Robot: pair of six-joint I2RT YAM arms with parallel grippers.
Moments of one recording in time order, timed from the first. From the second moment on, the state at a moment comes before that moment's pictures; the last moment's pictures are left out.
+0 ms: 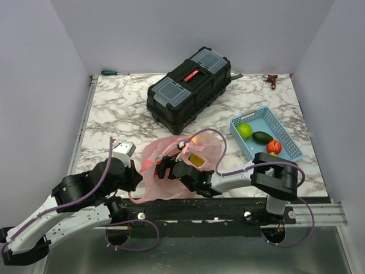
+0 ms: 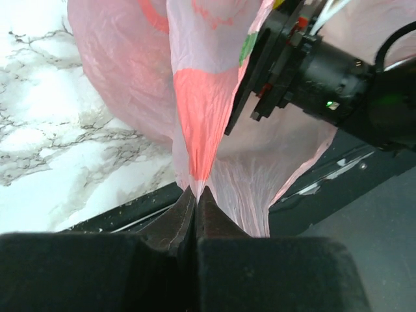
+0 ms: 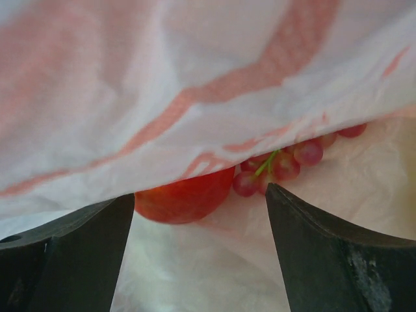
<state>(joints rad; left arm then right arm) -1.01 0.50 0.89 -1.14 -0.26 -0.65 1.29 1.78 0.80 0.56 0.59 0.79</state>
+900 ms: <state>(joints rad) -1.01 0.42 0.87 -1.13 -0.29 -0.68 1.28 1.96 0.97 0.63 0.53 0.62</state>
